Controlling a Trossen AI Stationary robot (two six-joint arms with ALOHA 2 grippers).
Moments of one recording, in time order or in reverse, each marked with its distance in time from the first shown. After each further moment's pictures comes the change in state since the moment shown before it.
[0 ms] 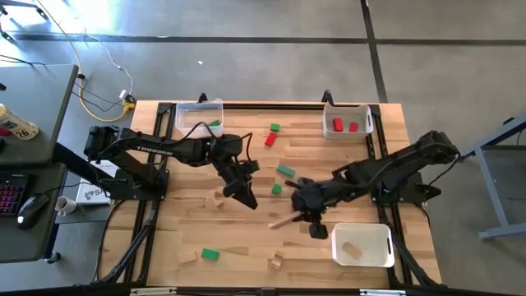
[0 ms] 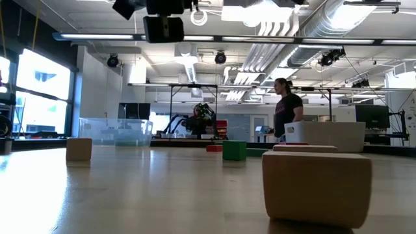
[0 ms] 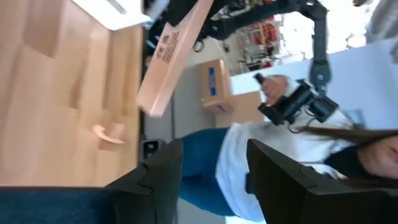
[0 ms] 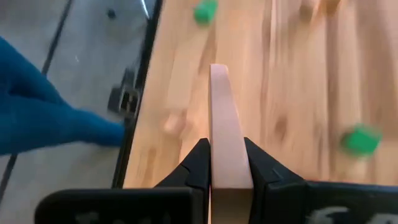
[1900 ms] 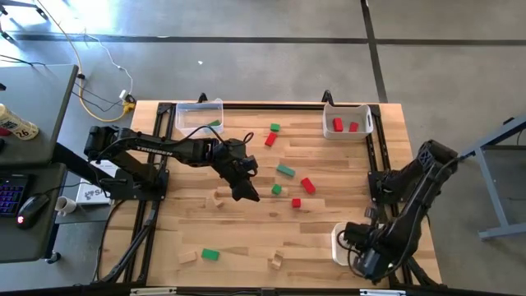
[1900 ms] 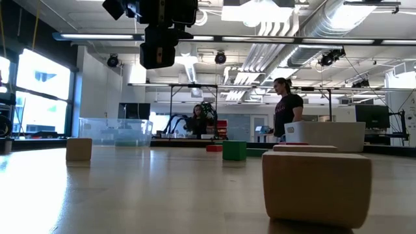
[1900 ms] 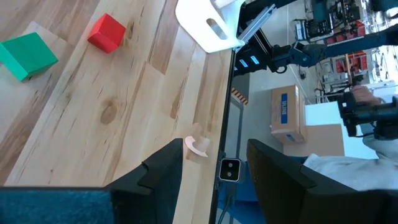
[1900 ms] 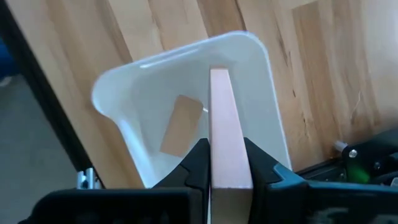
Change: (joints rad) left arm -0.003 0.001 0.000 -0.219 -0.299 0.128; right arm 0.585 0.105 0.001 -0.625 0.178 0.948
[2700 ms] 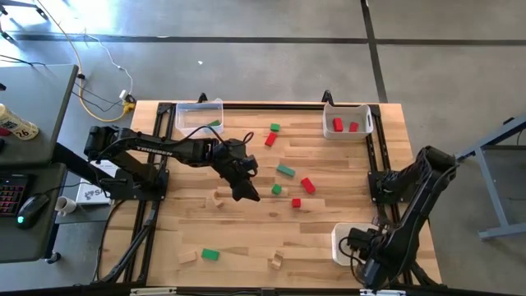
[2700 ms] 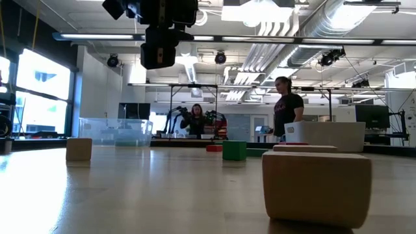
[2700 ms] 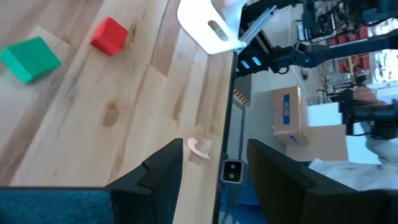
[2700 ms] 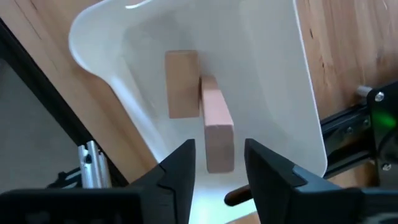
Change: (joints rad) left arm 0.002 0.000 0.000 -0.001 -0.018 0.013; right arm 0.043 0.050 0.000 -0.014 -0.141 0.151
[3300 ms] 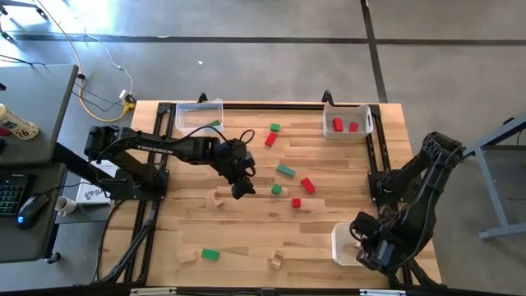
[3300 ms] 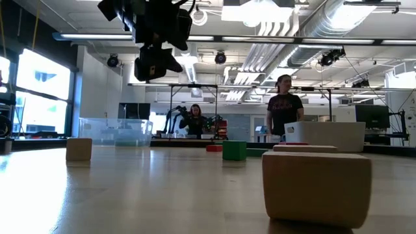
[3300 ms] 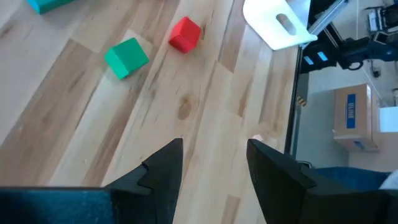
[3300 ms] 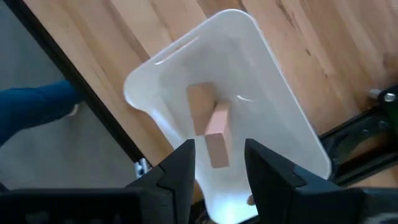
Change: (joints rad) left arm 0.027 0.000 0.000 -0.174 -0.147 0.145; right arm -0.015 -0.178 0.000 0.020 0.094 0.146
